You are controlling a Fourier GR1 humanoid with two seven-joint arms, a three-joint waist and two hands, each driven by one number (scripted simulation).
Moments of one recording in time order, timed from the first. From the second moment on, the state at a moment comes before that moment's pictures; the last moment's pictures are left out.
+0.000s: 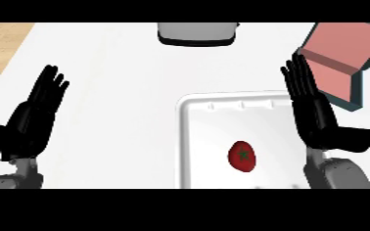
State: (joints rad) left arm -0.05 0.33 0.03 -1.65 0.28 0.12 0.11; right arm -0.16 -0.28 0.17 -1.59 -0.30 -0.21 -0.15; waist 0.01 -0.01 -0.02
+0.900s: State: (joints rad) left arm -0.12 0.46 -0.09 -1.63 0.08 -0.04 -0.03; right arm 0.30 -0.71 0.12 -2.19 0.31 -0.45 0.21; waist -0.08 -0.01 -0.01
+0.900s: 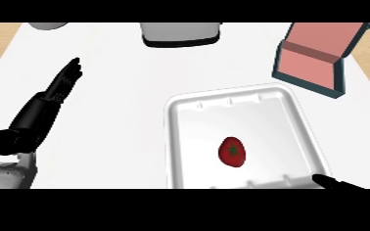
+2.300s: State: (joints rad) left arm -0.24 0.39 -0.15 -1.53 0.02 -0.09 -0.07; right arm -0.18 -0.73 0.67 -2.29 0.47 0.19 1.19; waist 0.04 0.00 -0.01
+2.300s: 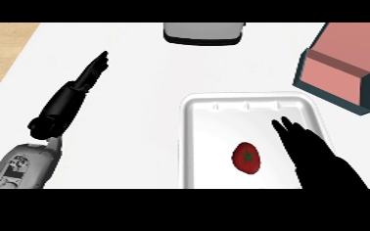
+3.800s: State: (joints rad) left arm -0.22 0.37 -0.10 -1.53 -0.01 -0.10 -0.07; right arm -0.29 -0.29 0.75 -1.86 0.75 0.31 1.17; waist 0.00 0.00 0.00
